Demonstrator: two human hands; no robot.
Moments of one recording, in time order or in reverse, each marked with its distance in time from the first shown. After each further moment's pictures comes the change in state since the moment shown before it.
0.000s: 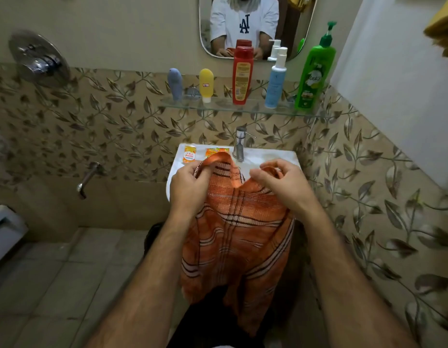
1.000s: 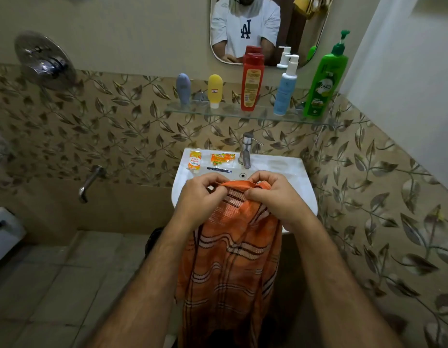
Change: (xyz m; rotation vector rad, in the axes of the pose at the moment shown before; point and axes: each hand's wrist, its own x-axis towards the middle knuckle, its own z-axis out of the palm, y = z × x) left_hand 0.008 -0.003 -0.019 -0.004 -0.294 0.121; right_hand 0.013 -0.013 0.037 0.184 -0.280 -0.002
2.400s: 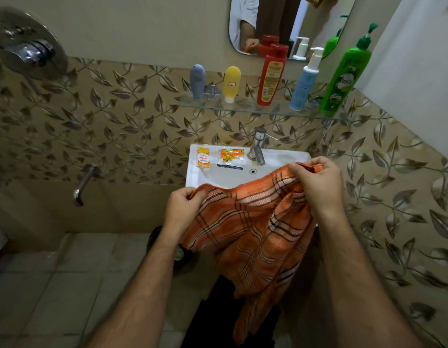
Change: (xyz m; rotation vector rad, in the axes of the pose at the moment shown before) left_hand 0.026 -0.110 -0.082 -0.103 0.099 -0.356; right_hand 0.040 -0.011 0.045 -0.099 0.778 0.022
